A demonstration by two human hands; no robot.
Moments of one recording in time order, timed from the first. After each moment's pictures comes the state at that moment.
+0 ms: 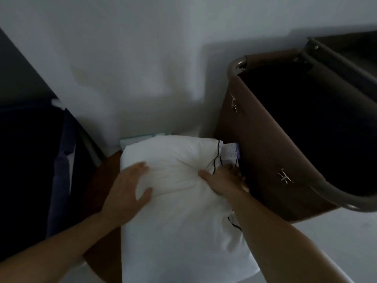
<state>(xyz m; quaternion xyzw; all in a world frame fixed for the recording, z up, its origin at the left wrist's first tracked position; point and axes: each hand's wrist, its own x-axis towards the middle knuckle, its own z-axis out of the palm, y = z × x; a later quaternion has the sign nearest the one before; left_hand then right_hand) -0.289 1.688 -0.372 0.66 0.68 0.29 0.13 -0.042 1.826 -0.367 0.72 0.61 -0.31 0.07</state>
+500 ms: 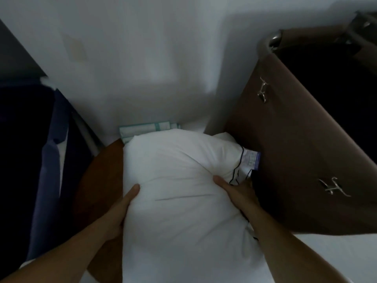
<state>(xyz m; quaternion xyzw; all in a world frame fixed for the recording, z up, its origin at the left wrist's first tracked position) -0.328 1.675 -0.490 0.07 0.64 0.39 0.66 -0.012 1.823 -0.463 0.75 0.43 -0.48 -0.12</state>
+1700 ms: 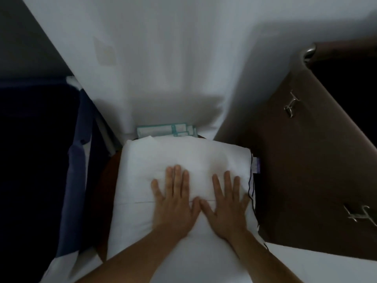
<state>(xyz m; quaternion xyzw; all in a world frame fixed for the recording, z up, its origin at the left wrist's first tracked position) -0.236 1.712 -0.467 0.62 0.78 0.04 0.08 -0.073 1.766 -0.485 0.57 0.80 -0.17 0.02</state>
